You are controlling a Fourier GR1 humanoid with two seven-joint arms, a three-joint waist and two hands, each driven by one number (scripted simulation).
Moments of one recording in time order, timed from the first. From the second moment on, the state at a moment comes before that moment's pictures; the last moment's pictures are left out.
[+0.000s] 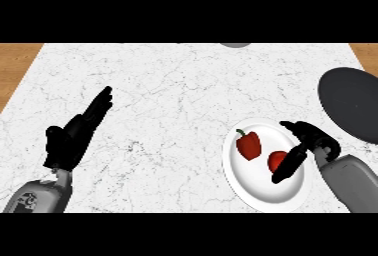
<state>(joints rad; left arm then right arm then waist) -0.17 0.32 -0.16 -1.59 0.07 0.02 0.20 -0.36 -0.51 0.39 -1.40 0.01 0.27 1.04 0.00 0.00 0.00</state>
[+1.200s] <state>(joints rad) -0.14 0.27 -0.10 -1.62 0.01 -0.05 0.22 -0.30 -0.41 0.35 -1.31 0.23 0.34 0.91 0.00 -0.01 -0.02</state>
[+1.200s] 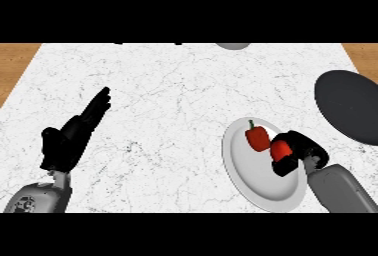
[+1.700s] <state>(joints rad) -0.11 0.24 -0.09 -1.62 -0.02 -0.05 0.21 -0.22 -0.45 0.37 -1.56 0.37 0.29 0.82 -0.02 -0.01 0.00</state>
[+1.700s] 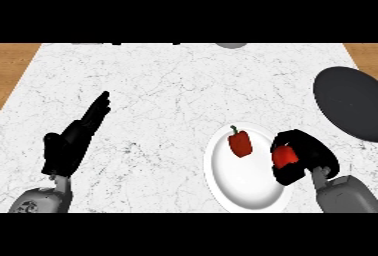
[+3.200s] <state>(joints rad) -0.14 0.23 -0.05 -1.59 -0.03 -0.10 0.19 0.06 -0.55 -0.07 -1.81 0.45 -0.22 0.15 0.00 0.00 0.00</state>
